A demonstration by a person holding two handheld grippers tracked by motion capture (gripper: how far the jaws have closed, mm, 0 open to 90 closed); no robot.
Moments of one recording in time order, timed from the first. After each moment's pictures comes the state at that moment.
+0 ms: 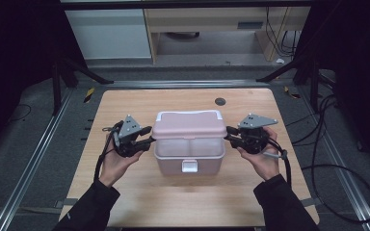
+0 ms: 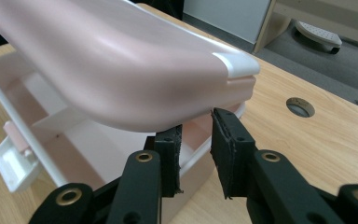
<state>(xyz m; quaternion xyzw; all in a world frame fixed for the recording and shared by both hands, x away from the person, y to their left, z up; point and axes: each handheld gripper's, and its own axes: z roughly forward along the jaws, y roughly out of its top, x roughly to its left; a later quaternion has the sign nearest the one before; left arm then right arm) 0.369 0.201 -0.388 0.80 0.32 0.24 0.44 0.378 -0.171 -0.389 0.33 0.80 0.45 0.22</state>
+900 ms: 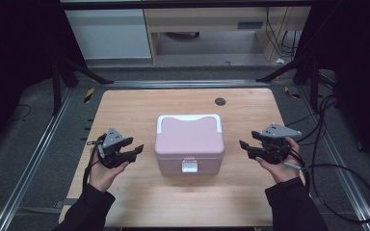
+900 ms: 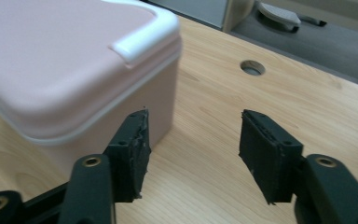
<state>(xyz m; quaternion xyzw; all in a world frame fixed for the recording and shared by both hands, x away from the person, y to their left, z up) 0.360 0.248 -0.425 0.79 0.40 0.23 0.41 0.356 -0.222 -0.404 0.39 0.78 0.43 0.25</state>
